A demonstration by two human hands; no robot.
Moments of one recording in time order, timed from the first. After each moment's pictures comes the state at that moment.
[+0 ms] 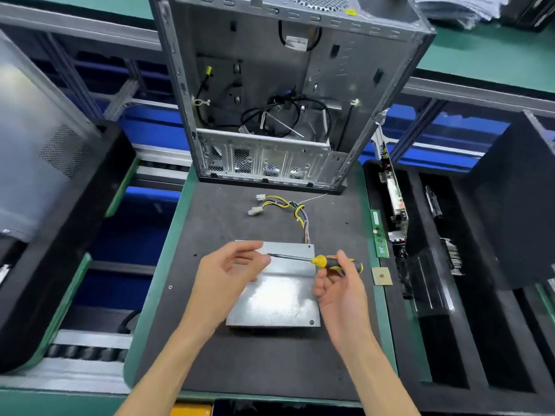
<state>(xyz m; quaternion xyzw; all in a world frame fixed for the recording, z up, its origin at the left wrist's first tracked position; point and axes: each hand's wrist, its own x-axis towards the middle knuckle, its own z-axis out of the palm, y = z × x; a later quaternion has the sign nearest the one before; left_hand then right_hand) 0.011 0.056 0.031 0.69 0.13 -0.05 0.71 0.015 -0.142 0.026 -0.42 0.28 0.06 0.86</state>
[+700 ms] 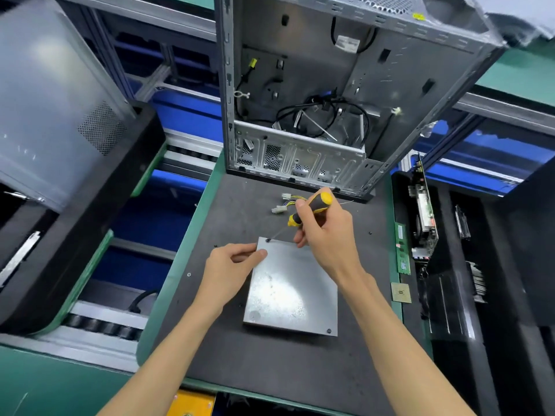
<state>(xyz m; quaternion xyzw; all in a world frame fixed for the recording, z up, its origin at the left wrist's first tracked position) 0.029 0.081 -0.013 0.73 0.24 -0.07 0.63 0.099 -0.091 0.049 -0.81 -0.10 0.01 0.57</state>
